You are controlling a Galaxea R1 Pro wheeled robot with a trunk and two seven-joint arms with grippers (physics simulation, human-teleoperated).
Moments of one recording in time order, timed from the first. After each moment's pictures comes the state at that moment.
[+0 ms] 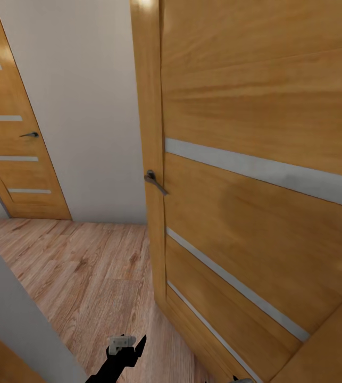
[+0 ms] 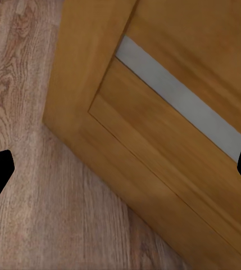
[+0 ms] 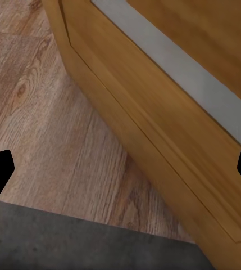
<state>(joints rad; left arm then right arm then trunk) -0.49 -0.05 -0.34 -0.04 0.58 -0.59 -0.44 -0.17 0.06 0.18 -0.35 -0.01 -0.54 -0.04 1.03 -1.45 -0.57</state>
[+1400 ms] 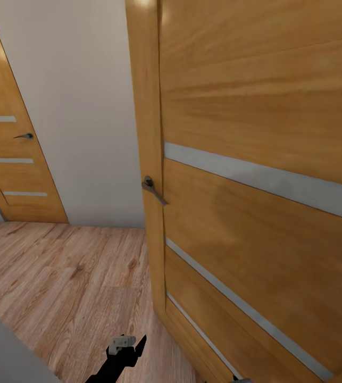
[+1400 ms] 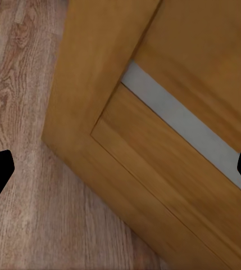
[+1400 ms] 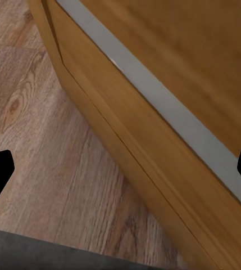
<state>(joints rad) -0.49 -0.05 -0.34 -0.04 0.58 -0.58 -0.44 -0.17 0.06 0.18 -0.35 -0.01 -0.54 -0.04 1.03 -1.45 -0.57</state>
